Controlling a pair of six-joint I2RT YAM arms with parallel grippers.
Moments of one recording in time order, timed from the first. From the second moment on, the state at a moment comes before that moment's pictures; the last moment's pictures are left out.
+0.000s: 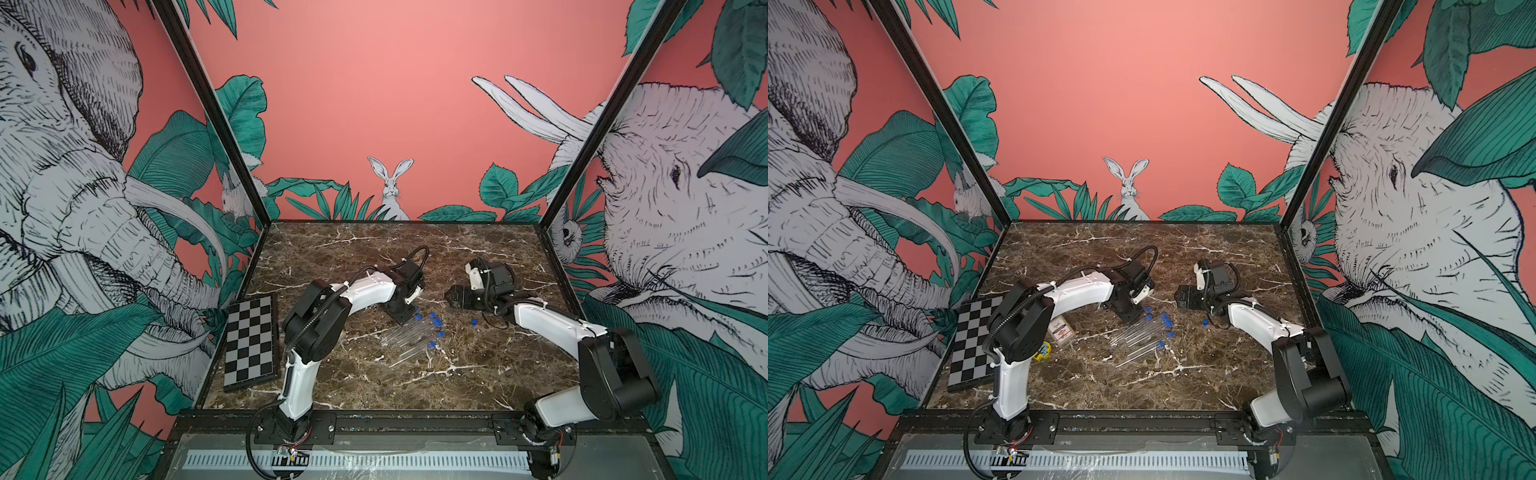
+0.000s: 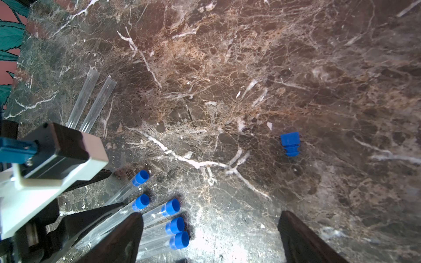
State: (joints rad) left arm -0.77 2.02 1.42 -0.77 -0.02 0.08; right arm 0.35 1.47 0.82 -0.21 -0.22 0.35
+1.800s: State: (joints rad) left arm -0.76 1.88 1.47 -0.71 0.13 0.07; right arm 0.35 1.55 0.69 0.43 -0.61 0.67
